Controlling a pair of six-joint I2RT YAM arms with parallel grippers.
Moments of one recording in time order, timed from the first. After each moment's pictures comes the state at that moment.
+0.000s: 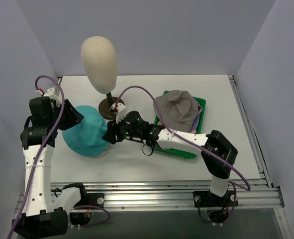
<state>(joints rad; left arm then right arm) 0.13 1.00 1.22 -0.85 0.24 -0.38 1.01 1.80 1.24 0.23 -0.21 0.41</state>
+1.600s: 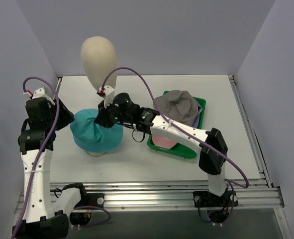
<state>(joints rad) 0.13 0.96 1.24 -0.85 -0.02 -0.41 1.01 1.90 1.71 -0.11 -0.19 0.31</state>
